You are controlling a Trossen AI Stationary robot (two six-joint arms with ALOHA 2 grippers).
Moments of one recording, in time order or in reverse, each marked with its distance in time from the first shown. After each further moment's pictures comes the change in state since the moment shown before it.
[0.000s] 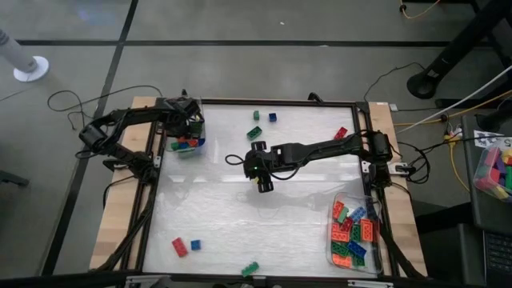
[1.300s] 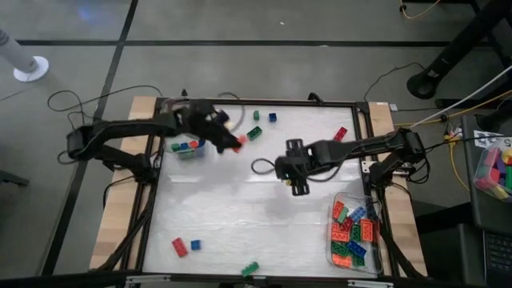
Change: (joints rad) left arm -0.502 -0.187 0.163 0.611 0.644 0.115; right arm 0.124 -0.299 0.002 -0.566 0.077 0.230
